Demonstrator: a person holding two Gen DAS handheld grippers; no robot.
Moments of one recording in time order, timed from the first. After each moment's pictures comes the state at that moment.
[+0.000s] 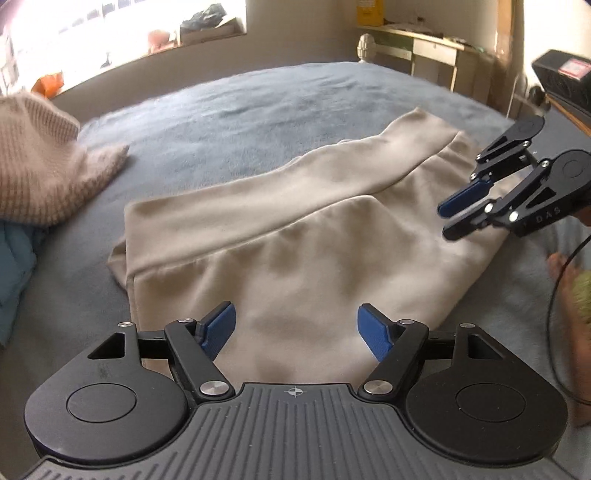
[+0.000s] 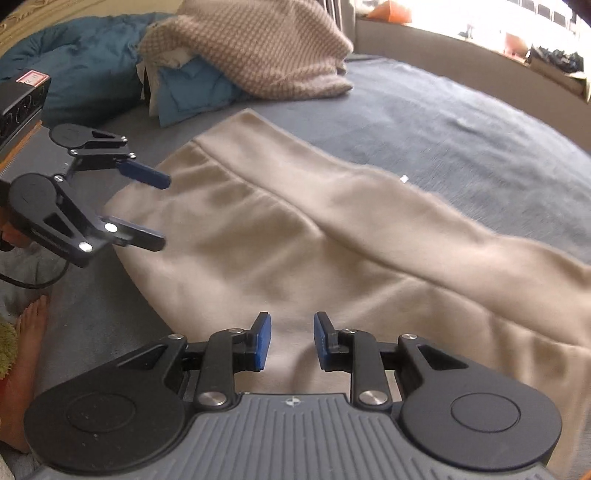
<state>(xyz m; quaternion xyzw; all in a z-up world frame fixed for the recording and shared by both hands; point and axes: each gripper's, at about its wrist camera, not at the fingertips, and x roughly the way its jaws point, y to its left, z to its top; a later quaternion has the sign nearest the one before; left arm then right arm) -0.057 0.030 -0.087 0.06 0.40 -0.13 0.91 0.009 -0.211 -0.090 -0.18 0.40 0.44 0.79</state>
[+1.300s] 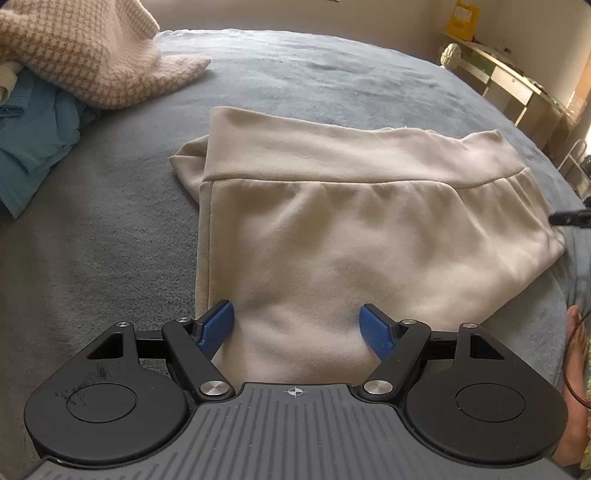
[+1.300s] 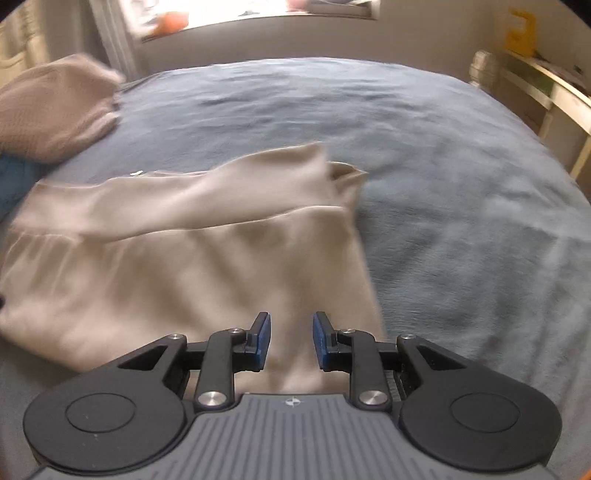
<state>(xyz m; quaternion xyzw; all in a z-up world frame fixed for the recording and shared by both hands) -0.055 0.080 -0.105 -0.07 0.45 -0.05 0.89 0.050 -0.359 -0.102 -0.07 0.46 0.13 0.88</state>
